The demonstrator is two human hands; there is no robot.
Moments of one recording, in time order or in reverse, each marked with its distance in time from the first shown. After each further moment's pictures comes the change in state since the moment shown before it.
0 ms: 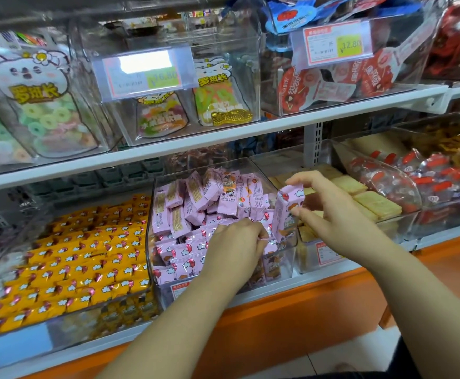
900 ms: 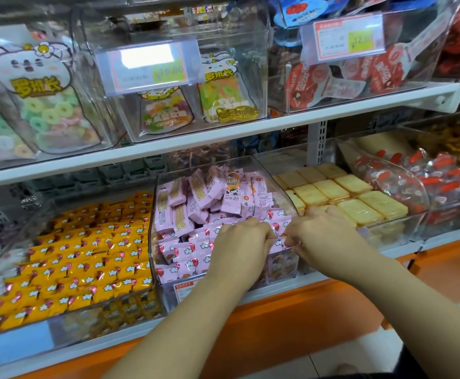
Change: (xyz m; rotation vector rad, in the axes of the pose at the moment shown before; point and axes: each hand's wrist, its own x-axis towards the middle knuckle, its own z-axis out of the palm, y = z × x) left_hand 0.000 0.003 0.002 -0.004 0.024 0.003; right_hand -0.003 0.004 0.028 -0.859 -0.395 0.020
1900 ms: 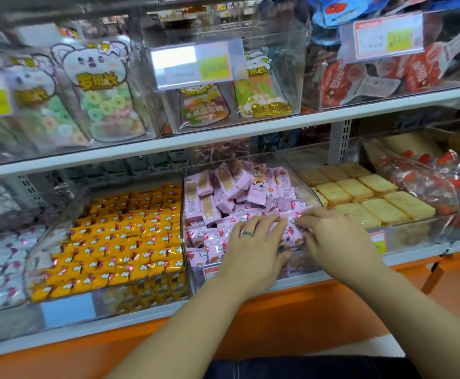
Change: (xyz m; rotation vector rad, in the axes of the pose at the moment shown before) left_hand -0.031 -0.031 0.010 0.206 -0.087 0.111; right_hand -0.004 -0.031 0.006 0.165 0.207 0.120
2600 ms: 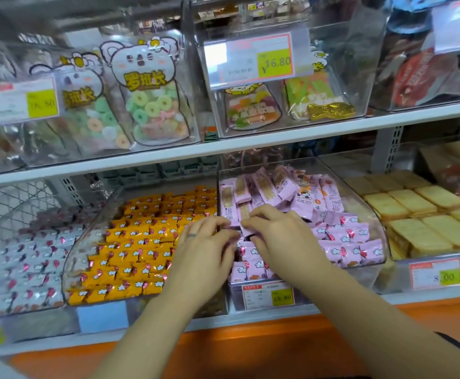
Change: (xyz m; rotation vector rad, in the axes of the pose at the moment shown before) left_hand -0.051 -0.104 -0.033 -0.032 0.221 -0.292; right_hand 0.062 -0.101 0.036 0.260 0.132 -0.283
